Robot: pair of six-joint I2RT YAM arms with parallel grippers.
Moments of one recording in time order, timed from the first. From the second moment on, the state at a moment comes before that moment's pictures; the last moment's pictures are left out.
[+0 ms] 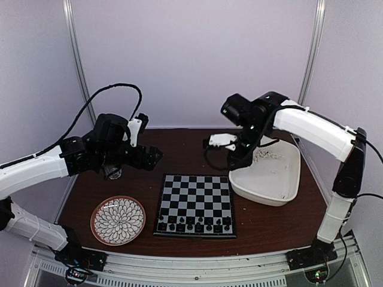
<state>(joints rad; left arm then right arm) -0.83 1.22 1.03 -0.36 -0.22 -0.27 0.83 1.84 1.83 -1.32 -0.01 -0.55</state>
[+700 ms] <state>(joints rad) -0.79 1.25 1.15 -0.55 -0.49 -0.17 0.06 1.35 1.44 -0.65 -0.32 -0.08</state>
